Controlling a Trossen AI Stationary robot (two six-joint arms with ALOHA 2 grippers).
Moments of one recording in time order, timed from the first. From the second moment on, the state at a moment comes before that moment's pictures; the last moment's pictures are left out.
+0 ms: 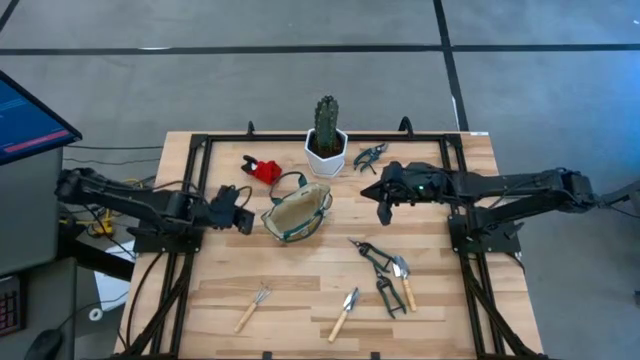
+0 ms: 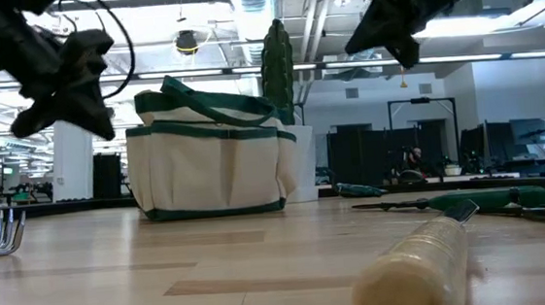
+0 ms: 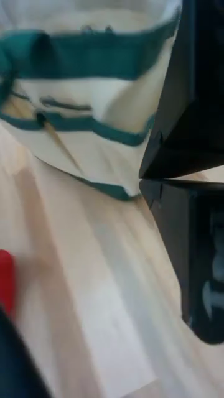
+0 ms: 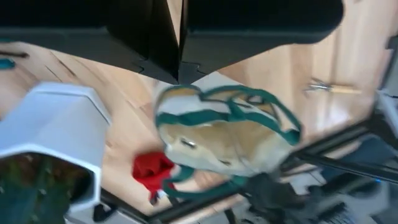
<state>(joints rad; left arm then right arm) -0.19 0.79 0.46 -0.55 -0.46 -1.19 -0.09 1.09 0.73 -0.13 0.11 0.34</state>
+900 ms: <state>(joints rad) -0.47 1.04 0.45 -0.41 -0.60 -1.48 -0.29 1.65 0.73 0.39 -0.07 0.39</state>
